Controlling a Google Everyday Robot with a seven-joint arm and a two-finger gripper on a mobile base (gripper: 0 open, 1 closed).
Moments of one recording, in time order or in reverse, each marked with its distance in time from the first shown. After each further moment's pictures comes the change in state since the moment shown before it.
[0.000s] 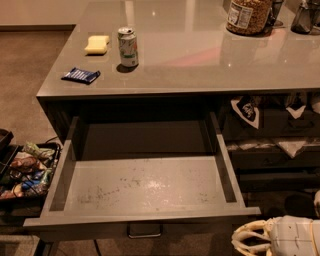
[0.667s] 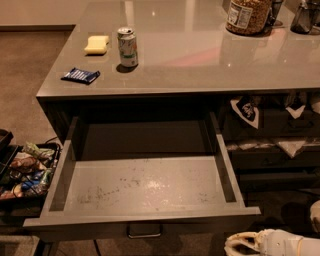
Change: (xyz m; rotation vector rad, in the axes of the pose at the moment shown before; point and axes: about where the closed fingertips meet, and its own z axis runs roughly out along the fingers) arm 0.016 0.012 0.027 0.101 0.029 -0.068
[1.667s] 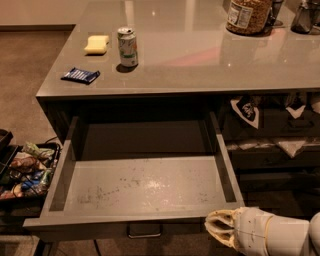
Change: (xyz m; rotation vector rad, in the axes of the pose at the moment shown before) arm -0.022 -0.047 0.042 0.103 0.021 -0.111
